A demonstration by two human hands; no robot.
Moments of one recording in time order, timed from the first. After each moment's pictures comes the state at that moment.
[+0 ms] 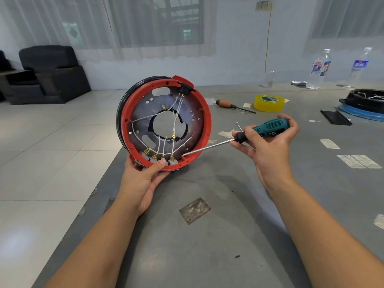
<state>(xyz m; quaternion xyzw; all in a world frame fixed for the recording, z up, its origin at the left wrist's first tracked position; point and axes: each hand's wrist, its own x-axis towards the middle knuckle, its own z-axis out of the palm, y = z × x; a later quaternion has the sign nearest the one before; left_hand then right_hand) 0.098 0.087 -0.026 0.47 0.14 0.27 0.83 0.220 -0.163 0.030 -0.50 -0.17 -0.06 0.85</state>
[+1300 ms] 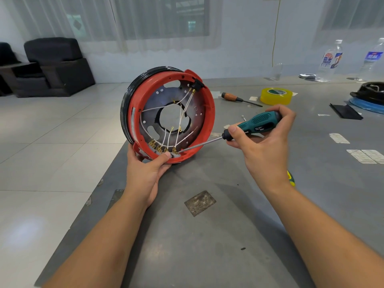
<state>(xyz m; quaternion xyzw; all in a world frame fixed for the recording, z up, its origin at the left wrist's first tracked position) 0.103 0.087 -0.032 0.49 0.17 0.33 0.79 0.187 -0.143 0.030 -0.61 -0.25 -0.19 0.73</state>
